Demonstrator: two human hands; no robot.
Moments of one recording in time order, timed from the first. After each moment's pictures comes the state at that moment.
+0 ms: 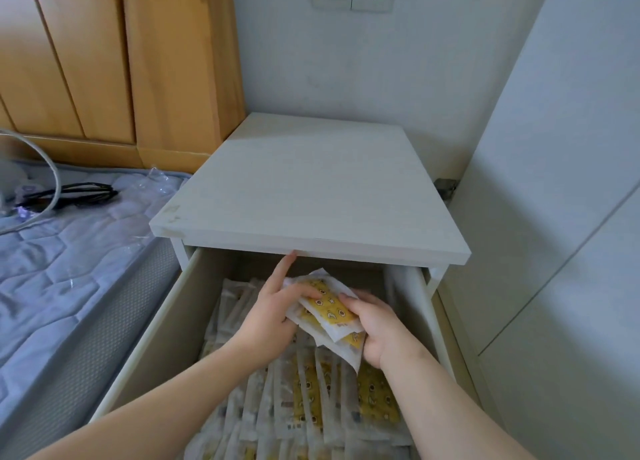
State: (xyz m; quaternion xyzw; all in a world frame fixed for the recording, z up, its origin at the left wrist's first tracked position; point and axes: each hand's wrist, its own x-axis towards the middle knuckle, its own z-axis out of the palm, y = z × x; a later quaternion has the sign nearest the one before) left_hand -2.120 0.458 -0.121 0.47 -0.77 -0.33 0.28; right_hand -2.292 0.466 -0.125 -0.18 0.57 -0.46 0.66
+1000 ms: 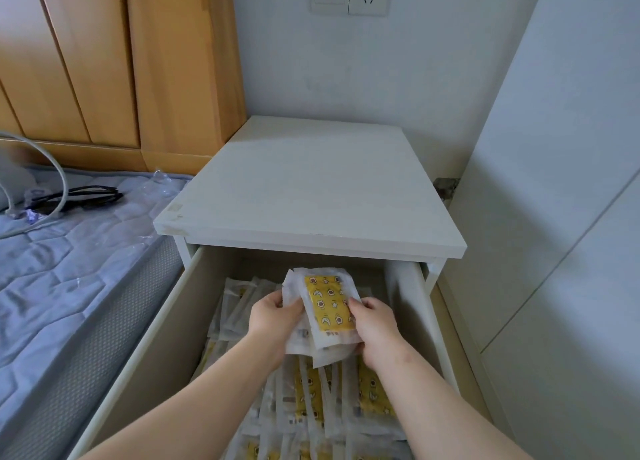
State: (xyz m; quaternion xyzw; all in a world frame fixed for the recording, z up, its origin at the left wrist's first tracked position) left_hand -2.139 0.484 -0.103 0.62 -0.33 -0.58 0.42; right_hand -2.274 0.493 -0.110 -0.27 0.69 -0.43 0.52
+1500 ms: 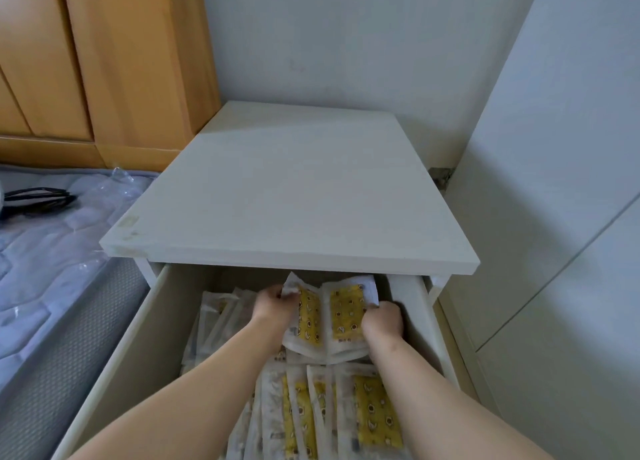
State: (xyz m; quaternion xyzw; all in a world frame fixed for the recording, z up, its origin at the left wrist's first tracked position) left_hand -2.160 0.425 -0.136 0.68 -0.42 -0.52 0.30; right_hand -2.300 0.456 -0.145 -0.26 0.82 -0.33 0.38
